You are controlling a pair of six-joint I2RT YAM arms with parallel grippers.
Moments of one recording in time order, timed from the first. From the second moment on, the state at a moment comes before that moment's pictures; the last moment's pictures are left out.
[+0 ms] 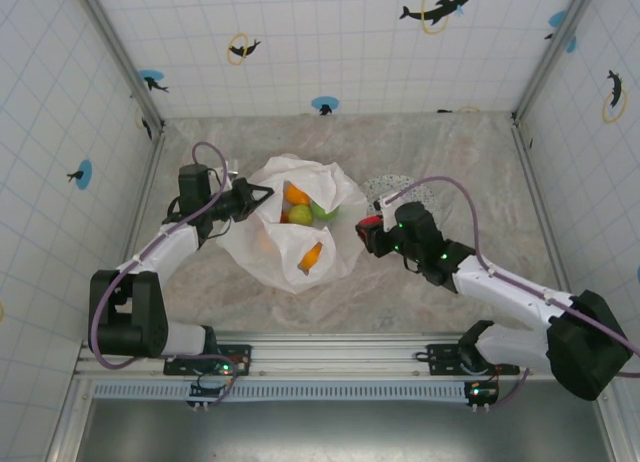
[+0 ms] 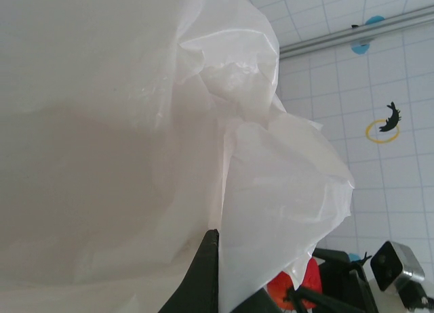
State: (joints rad) left arm -0.09 1.38 0.75 0.08 0.86 -0.81; right arm 0.75 1.16 0.61 0.02 0.01 0.21
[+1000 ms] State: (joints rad) left arm -0.09 1.38 0.75 0.08 0.86 -0.81; right arm 0.83 1.77 0.93 0.43 -0.07 0.31
